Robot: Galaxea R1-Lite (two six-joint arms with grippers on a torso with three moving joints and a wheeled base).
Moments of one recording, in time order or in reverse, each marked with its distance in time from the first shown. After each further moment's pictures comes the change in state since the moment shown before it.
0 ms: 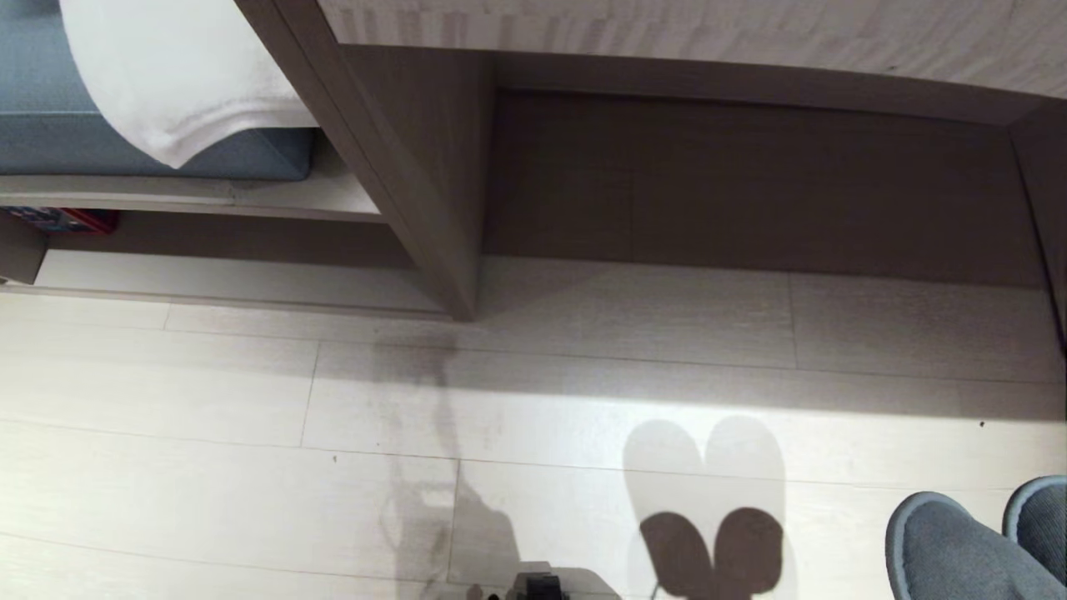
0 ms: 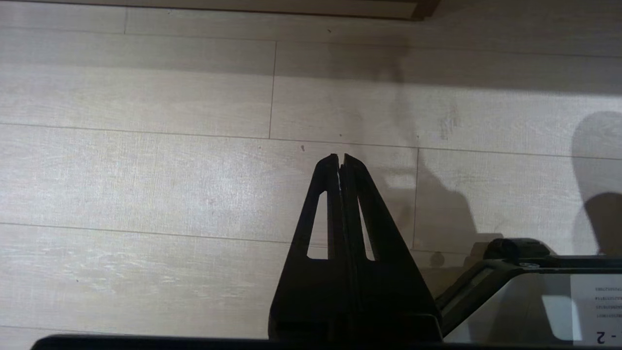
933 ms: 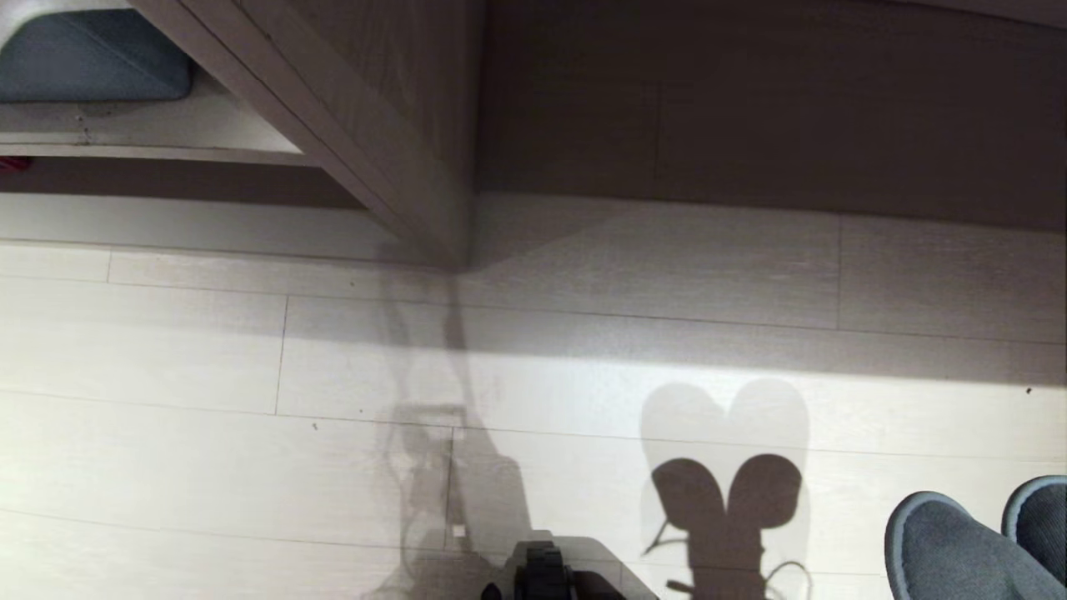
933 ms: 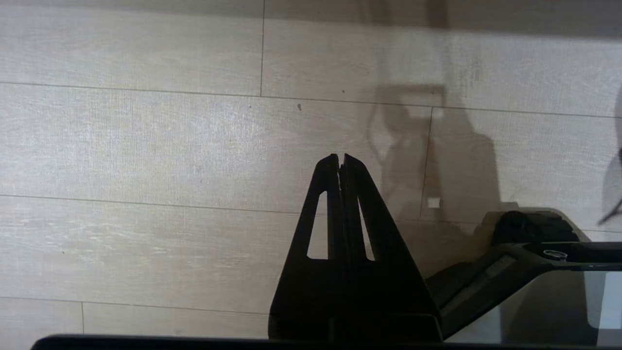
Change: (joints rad) left arm 0.000 0.000 0.000 0.000 0.000 0.000; right arm 0.000 0.000 0.000 0.000 0.000 0.000
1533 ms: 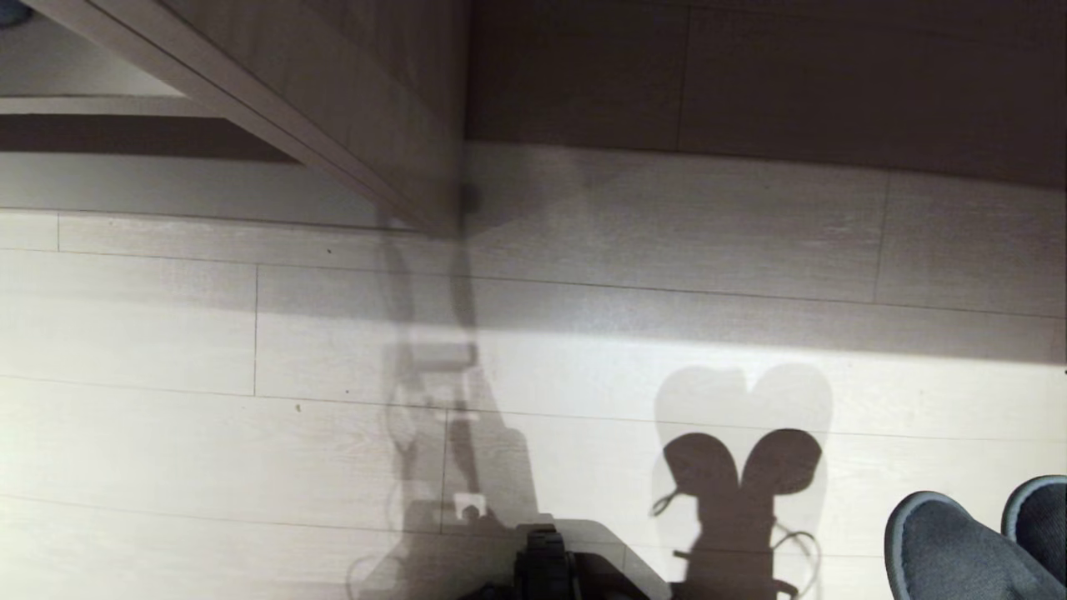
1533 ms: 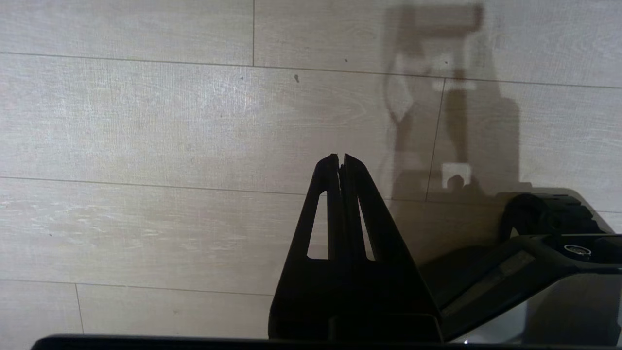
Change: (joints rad) left arm 0.000 0.000 0.000 0.000 0.000 0.000; right arm 0.000 0.000 0.000 0.000 0.000 0.000
